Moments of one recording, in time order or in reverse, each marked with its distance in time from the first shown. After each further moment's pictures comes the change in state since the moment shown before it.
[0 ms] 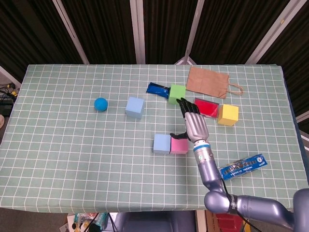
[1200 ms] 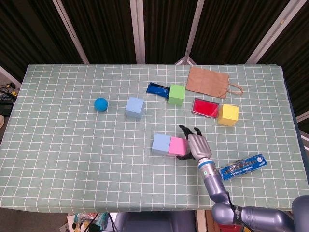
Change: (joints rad) left arm 0.008 -0.008 -0.002 -0.016 -0.010 0.018 0.030; right arm -0.075 -0.045 -0.194 0.116 -0.050 -0.089 0.113
